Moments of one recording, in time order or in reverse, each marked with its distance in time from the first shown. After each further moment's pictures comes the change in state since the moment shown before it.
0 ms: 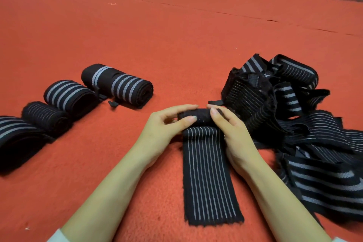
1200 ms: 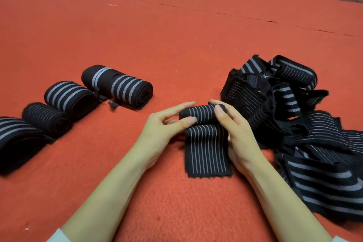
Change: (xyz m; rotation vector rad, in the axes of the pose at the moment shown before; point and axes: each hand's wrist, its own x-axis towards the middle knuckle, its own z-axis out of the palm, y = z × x) left_hand -0.001 -0.003 -0.001 -0.094 0.008 -0.024; right_hand -0.002 -0.008 -0.001 0.117 -0.017 0.003
